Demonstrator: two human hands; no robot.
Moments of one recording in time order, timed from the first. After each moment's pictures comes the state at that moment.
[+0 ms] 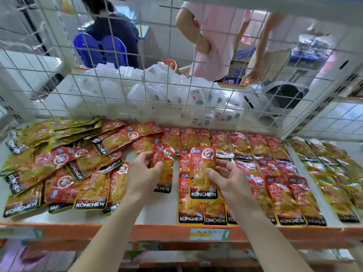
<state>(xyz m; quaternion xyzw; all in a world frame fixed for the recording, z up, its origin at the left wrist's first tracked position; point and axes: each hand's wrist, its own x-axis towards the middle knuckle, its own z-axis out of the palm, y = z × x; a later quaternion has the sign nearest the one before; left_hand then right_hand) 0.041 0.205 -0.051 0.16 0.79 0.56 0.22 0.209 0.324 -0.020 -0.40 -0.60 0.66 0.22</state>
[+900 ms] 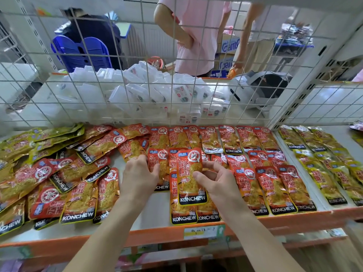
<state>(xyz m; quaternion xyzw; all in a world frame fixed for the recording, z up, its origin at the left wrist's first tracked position) 0.038 0.227 -0.064 0.29 0.91 0.29 0.06 0.214 0.314 -0.022 -0.39 -0.58 0.68 0.23</state>
